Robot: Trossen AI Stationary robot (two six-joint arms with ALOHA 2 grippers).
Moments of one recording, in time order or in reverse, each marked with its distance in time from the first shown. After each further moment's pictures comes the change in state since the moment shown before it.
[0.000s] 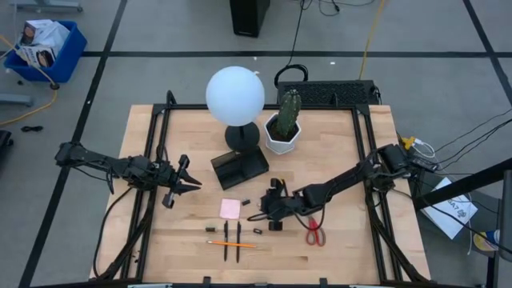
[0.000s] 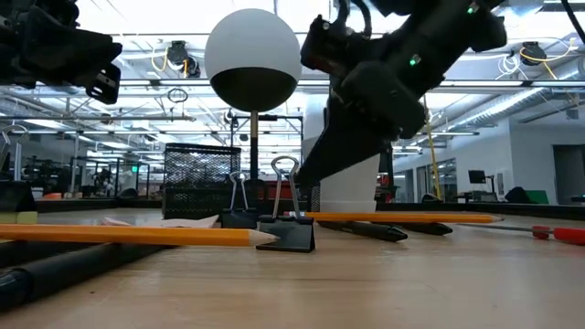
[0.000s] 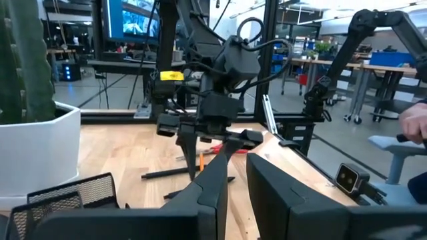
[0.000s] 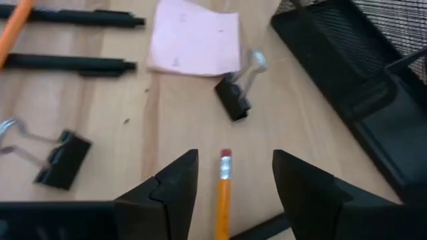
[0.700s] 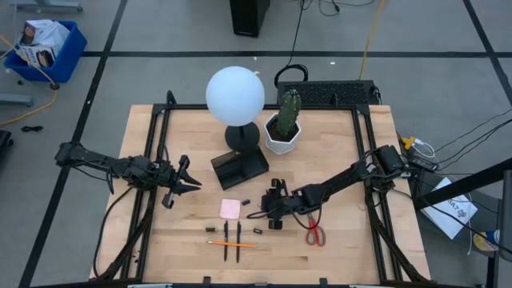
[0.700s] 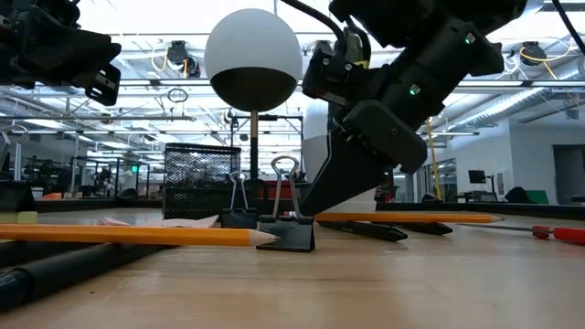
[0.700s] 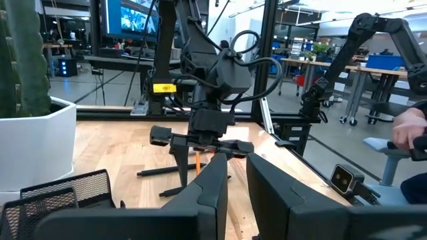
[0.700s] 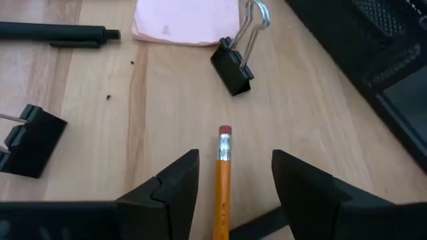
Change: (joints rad) left arm 0.000 0.000 0.000 -0.002 0.008 -0.024; right arm -0.017 0.037 -0.043 0.052 -0.027 0.032
